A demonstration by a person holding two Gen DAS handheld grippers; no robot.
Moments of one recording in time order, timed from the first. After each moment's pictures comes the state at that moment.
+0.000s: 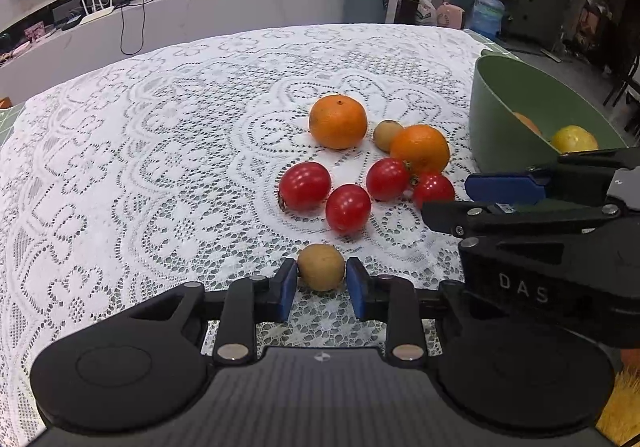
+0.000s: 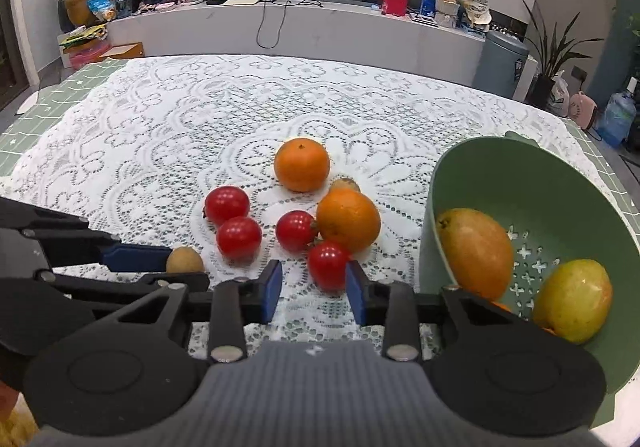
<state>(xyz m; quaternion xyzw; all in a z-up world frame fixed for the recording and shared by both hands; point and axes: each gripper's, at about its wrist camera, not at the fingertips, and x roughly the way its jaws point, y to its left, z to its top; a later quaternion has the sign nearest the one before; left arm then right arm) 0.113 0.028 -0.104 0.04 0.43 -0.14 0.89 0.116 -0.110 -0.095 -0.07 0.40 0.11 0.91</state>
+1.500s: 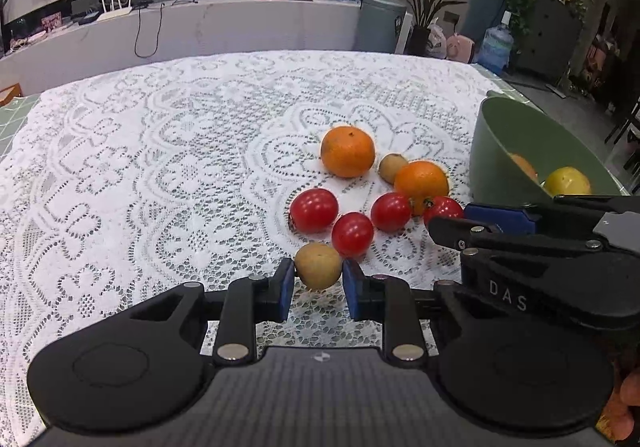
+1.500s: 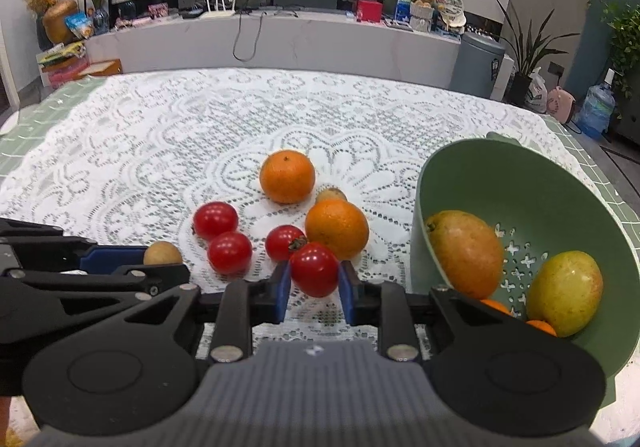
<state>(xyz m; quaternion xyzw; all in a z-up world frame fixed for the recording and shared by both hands) 0.105 0.039 -0.087 -0.01 0.40 -0.13 0.91 0.113 -0.110 -0.091 -0.05 0.38 0.08 0.92</state>
